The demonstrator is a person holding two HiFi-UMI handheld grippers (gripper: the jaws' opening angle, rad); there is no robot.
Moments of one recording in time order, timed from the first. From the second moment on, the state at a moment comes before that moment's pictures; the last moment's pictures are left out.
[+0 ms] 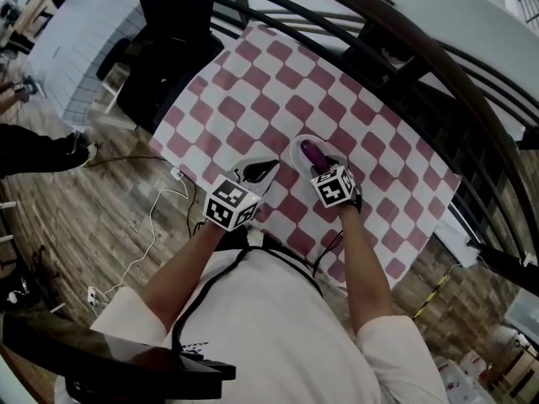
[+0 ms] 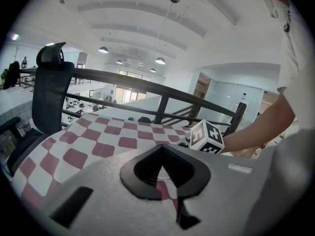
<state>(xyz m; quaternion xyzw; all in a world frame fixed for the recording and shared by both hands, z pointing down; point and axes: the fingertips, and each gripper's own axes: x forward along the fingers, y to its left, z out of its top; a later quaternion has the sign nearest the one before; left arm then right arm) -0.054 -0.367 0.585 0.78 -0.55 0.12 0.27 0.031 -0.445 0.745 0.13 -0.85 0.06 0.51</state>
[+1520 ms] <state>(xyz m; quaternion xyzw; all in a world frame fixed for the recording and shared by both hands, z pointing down) -0.078 -0.365 0.569 0.80 -0.53 0.11 0.25 0.020 -0.440 0.732 0.16 -0.84 0.05 0.51</state>
